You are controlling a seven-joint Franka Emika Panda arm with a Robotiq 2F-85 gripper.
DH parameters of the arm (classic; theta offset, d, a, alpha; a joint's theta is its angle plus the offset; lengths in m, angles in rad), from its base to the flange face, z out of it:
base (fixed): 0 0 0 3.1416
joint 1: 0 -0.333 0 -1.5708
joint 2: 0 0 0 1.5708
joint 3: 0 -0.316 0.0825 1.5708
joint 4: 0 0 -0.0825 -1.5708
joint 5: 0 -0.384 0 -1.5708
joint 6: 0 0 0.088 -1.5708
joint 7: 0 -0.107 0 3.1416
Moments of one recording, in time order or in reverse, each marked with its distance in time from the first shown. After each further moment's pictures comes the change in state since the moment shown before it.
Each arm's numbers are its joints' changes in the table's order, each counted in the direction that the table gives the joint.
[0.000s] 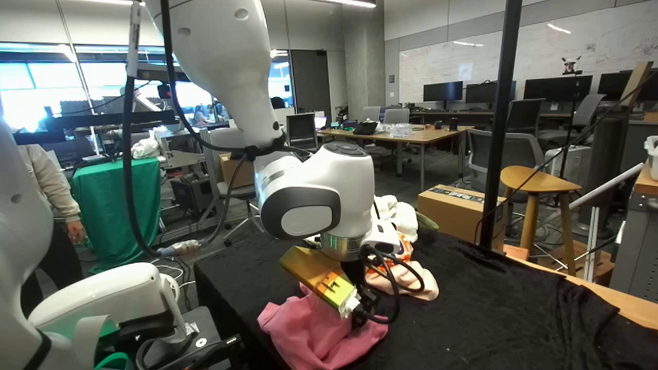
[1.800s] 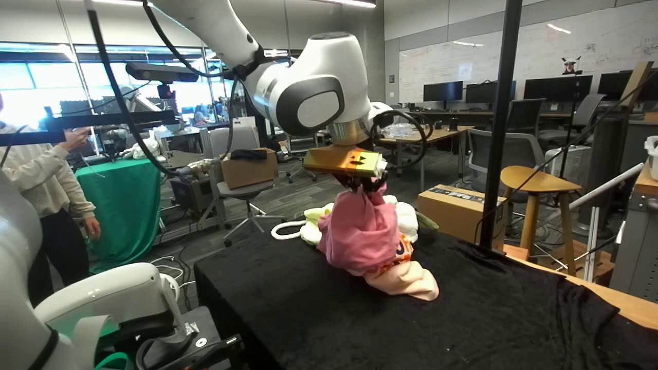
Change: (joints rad) arm -0.133 0.226 0.003 -0.231 0.034 -0.111 0.089
